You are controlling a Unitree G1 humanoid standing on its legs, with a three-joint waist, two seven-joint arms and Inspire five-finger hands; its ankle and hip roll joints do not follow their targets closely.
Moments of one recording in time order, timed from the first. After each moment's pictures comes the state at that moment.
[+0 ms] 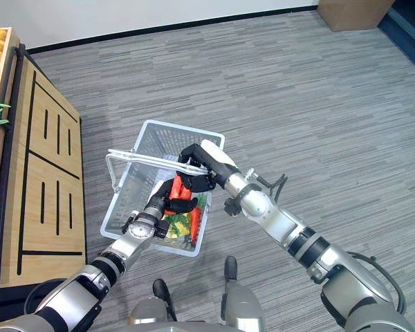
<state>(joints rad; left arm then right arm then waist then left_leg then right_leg) -0.45 0.25 -0.53 0.80 -0.27 -0.12 0.24 -0.57 -0.60 0.73 0.18 0.08 -0.13 -0.09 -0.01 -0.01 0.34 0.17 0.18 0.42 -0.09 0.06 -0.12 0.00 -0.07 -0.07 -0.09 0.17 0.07</state>
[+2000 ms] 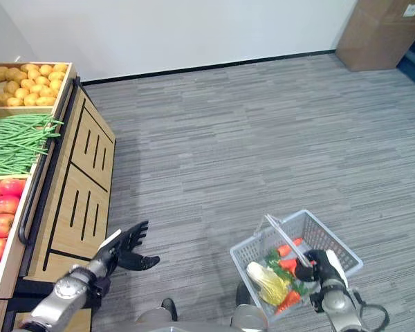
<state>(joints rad) 0.12 0.51 -0.31 0.61 -0.33 -0.11 -0.09 0.08 -0.52 0.15 0.92 0.02 -0.14 -0.18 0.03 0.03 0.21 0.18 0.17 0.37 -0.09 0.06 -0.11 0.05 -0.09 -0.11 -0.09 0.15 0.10</state>
